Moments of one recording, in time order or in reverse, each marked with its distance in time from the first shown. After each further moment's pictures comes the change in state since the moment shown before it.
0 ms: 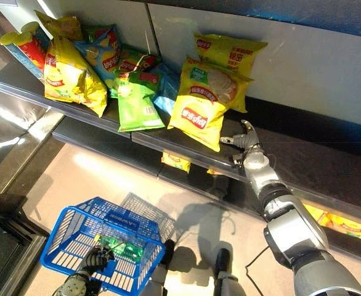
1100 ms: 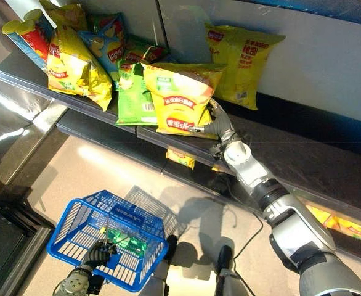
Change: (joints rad) left arm -0.010 0.008 -0.027 -0.013 0.009 -0.018 0.007; right arm 0.026 -0.044 0.128 -0.400 -0.053 -0.040 0.006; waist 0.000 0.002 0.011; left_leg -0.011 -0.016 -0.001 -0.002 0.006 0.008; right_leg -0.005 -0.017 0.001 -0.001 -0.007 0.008
